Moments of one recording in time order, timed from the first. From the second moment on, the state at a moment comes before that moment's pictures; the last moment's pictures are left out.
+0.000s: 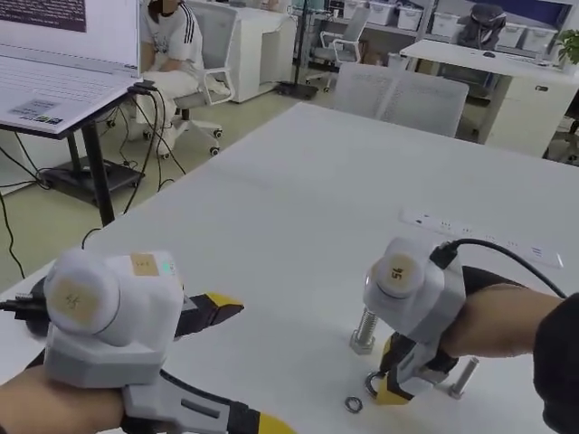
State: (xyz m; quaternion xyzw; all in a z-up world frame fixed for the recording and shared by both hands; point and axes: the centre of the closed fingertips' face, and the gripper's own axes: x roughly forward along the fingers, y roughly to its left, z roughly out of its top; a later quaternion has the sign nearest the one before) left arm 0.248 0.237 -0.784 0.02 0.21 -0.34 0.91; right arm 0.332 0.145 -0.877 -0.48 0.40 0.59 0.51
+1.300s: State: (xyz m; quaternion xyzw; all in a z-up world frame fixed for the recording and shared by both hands) left arm 0.253 0.239 -0.790 0.02 0.22 -0.34 0.91; right arm 0.355 0.155 -0.780 -0.49 0.35 0.58 0.54
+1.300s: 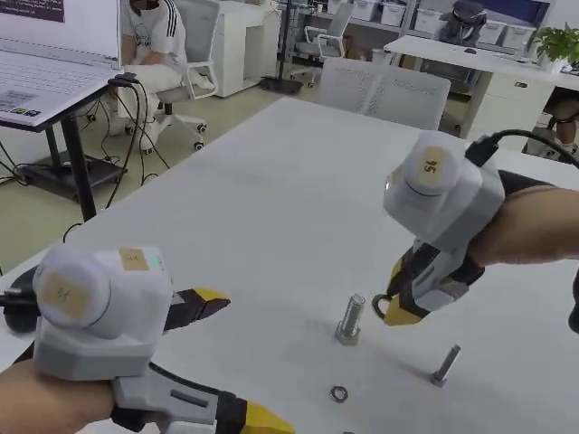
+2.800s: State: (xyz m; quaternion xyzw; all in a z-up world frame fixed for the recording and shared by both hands) left arm 0.249 0.240 -0.799 0.02 0.22 -0.34 0.91; right arm 0.373 0.181 -0.816 -0.51 0.38 0.59 0.50
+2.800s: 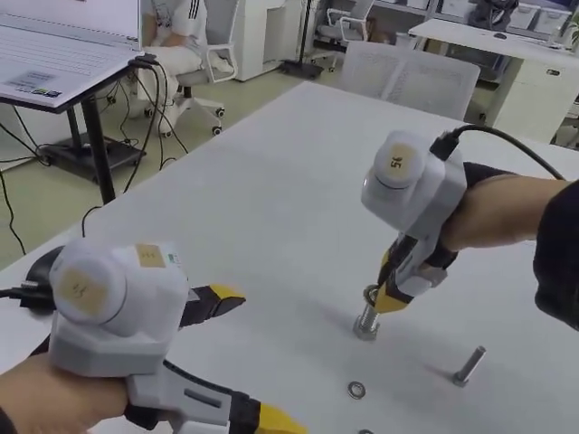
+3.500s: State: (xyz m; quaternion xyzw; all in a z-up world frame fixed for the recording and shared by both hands) left arm 0.248 0.241 -0.800 0.01 0.22 -0.34 0.91; right arm 0.374 0.181 -0.852 -0.51 0.40 0.59 0.49
